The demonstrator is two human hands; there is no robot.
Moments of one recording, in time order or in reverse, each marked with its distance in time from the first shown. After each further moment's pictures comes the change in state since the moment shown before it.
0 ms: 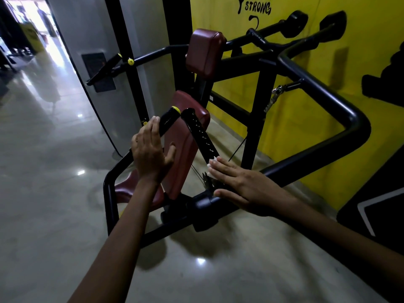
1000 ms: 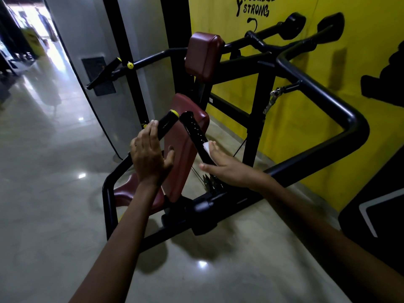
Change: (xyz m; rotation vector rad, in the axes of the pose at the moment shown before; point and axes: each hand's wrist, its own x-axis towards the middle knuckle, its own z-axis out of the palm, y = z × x) left_hand 0.001 0.003 -0.002 -0.005 -0.008 -0.018; right_hand 0.055 0.003 -0.012 0.616 -0.101 0.331
